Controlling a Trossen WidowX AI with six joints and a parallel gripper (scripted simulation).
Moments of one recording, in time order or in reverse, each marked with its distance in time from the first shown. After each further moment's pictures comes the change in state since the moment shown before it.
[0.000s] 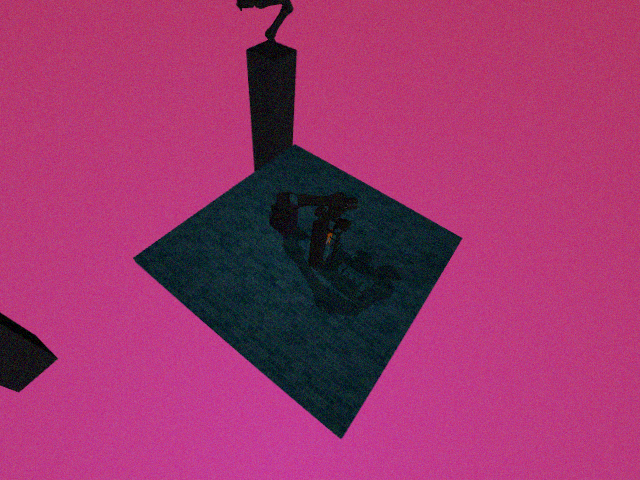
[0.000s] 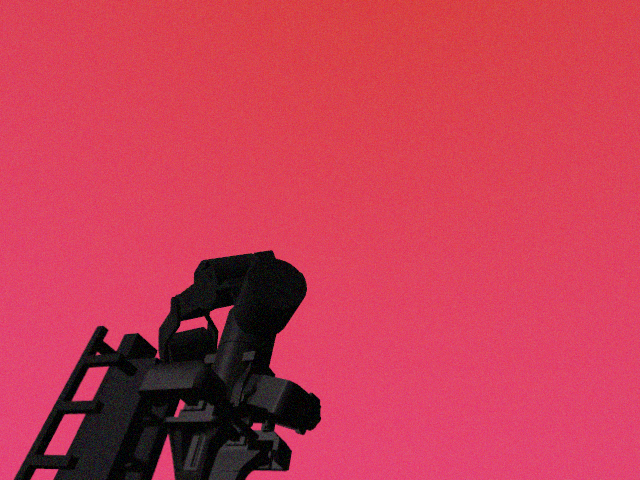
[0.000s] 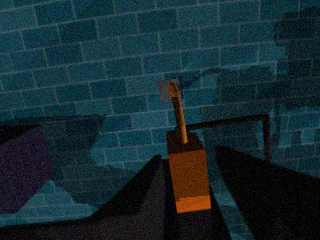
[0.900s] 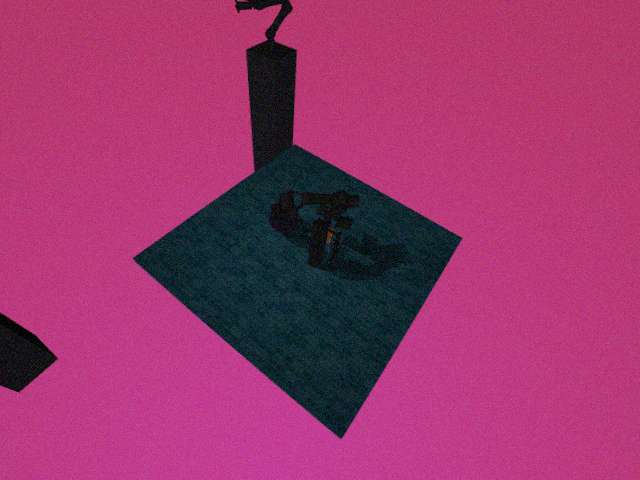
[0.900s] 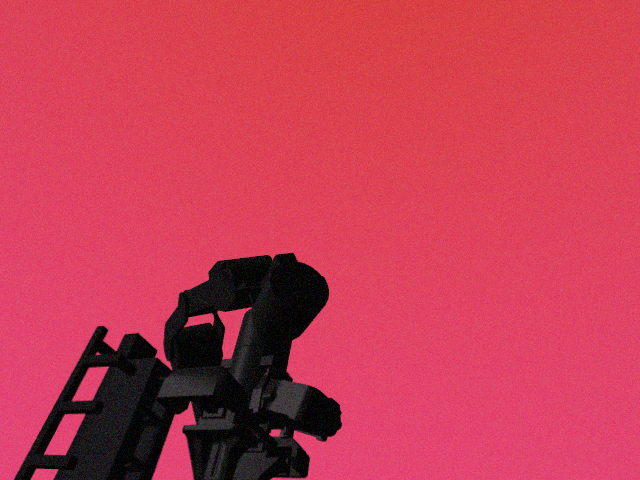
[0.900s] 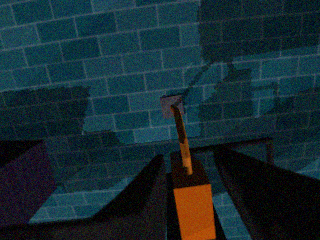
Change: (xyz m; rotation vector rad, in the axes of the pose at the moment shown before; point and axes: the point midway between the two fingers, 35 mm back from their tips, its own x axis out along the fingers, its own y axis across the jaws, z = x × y) arm 0.006 0.000 0.022 0.004 -0.005 -0.001
